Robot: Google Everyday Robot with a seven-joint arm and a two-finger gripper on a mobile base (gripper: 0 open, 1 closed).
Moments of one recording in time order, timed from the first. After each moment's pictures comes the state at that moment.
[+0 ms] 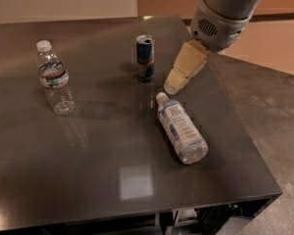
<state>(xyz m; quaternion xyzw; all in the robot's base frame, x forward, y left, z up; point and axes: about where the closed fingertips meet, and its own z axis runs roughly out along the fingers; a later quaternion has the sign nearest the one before) 0.517 -0.112 0.955 -0.40 0.91 0.03 0.13</state>
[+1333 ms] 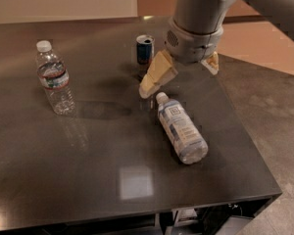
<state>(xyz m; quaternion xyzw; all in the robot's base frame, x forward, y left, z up) 0.508 -0.079 0.927 -0.23 0.97 0.02 0.08</state>
